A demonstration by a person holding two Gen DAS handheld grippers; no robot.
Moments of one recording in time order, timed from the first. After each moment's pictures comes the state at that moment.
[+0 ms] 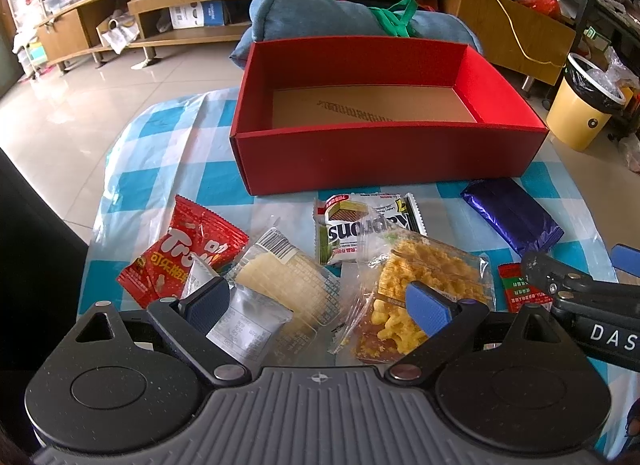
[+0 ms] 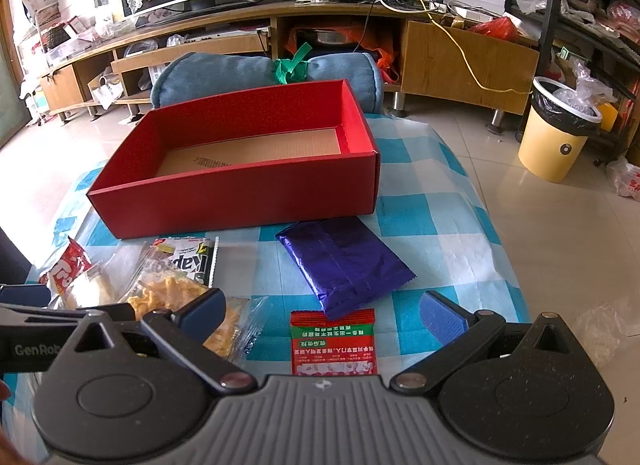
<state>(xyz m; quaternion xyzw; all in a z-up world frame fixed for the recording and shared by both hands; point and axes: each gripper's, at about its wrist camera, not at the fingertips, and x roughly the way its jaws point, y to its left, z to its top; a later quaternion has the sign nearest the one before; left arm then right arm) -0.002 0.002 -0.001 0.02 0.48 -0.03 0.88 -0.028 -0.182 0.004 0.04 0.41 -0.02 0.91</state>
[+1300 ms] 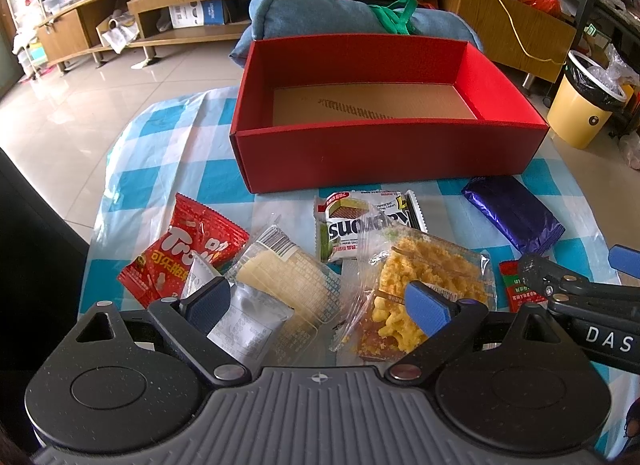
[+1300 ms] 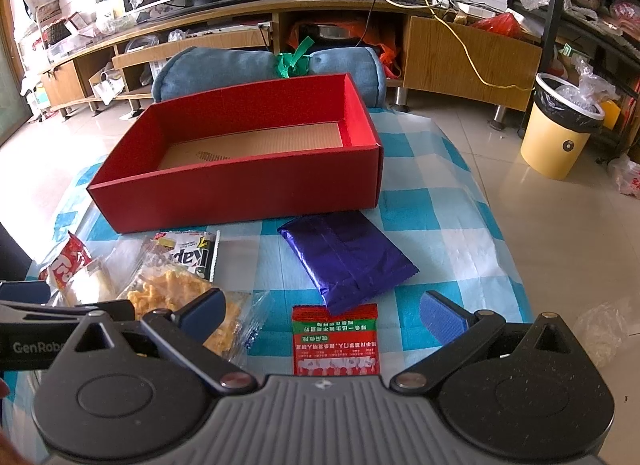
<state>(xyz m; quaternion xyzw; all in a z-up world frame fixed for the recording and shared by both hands) -0.002 0.002 -0.002 0.03 0.48 -0.03 0.88 -0.027 -0.181 0.001 0.04 0.42 -0.01 0.91</state>
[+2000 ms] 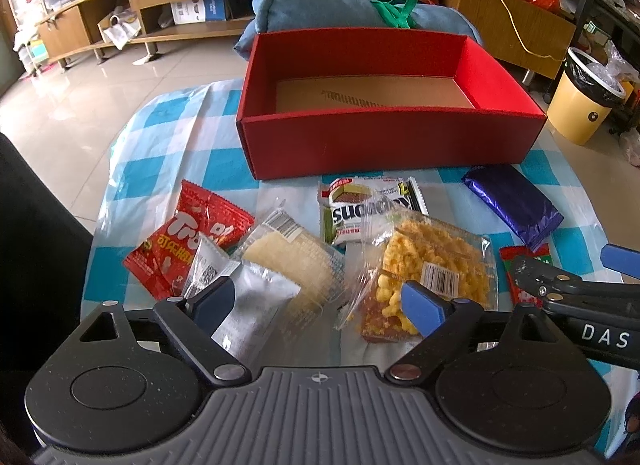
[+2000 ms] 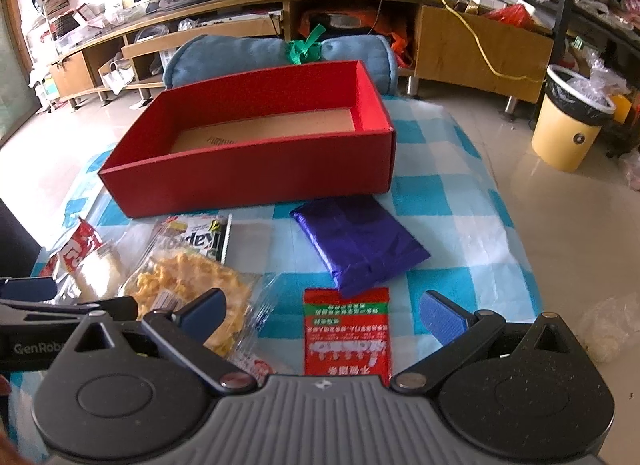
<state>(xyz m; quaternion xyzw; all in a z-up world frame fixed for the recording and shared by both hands) -0.015 0.007 -0.003 0.03 0.49 -0.03 0.87 -0.033 -0.178 -0.004 0.04 0.44 0.01 0.90</state>
